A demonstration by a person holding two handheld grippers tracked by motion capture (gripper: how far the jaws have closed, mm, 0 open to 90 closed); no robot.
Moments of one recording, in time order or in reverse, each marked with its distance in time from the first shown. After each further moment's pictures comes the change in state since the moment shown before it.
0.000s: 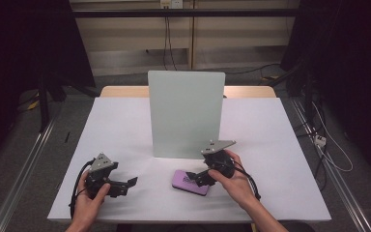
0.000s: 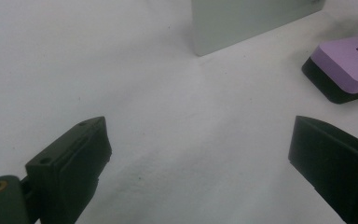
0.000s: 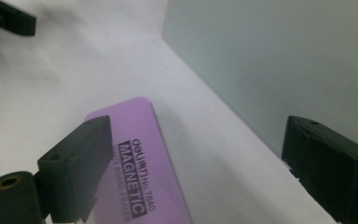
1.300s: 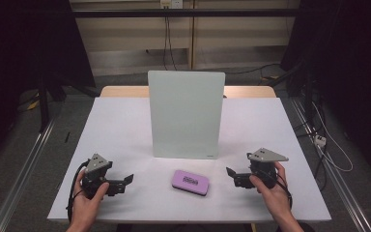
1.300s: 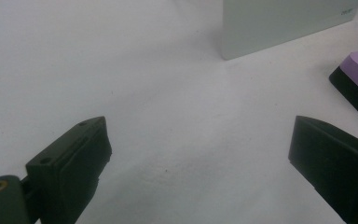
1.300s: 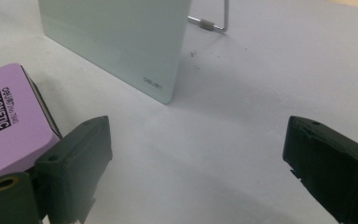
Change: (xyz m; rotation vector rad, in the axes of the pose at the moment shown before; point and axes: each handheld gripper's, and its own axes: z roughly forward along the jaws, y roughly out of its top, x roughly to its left) left arm 0.003 -0.004 -0.004 -0.033 0.084 -0.047; right arm -0.045 -0.075 -0.071 -0.130 -0.292 0.156
